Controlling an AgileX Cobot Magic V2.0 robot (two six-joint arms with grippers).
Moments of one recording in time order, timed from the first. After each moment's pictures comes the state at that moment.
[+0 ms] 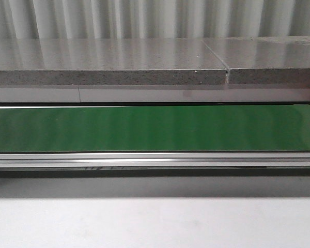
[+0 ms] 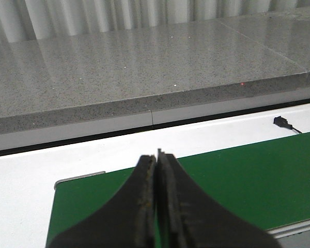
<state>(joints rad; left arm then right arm) -0.09 0.39 -0.44 -0.48 0.33 0.49 -0.54 1.24 -0.87 -0.06 0.54 0.13</state>
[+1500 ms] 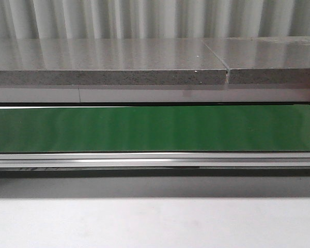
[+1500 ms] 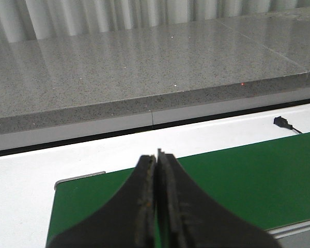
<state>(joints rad) -0.09 0.39 -0.44 -0.48 0.33 0.49 0.01 0.47 -0.54 -0.06 0.49 0.01</state>
